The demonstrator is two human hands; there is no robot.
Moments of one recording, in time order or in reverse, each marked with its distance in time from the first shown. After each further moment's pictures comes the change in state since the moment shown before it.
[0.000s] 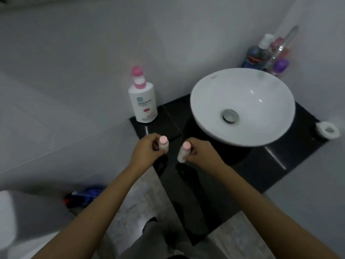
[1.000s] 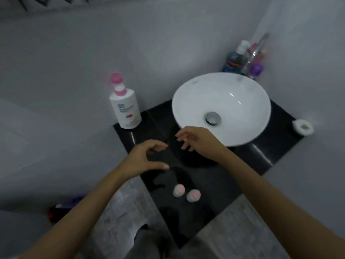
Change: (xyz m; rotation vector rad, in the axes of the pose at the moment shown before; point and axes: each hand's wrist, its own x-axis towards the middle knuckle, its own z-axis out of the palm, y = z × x) left_hand -0.011 0.045 -0.001 -0.202 -0.382 0.138; right_hand -0.003 -0.008 -0.065 0.145 -0.033 -0.003
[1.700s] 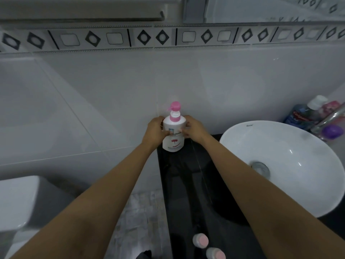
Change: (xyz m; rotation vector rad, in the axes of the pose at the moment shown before) left_hand 0.088 -0.032 -0.122 0.203 0.744 -0.220; right_hand 0.202 -0.083 0.058 -0.049 -0.160 -0.151
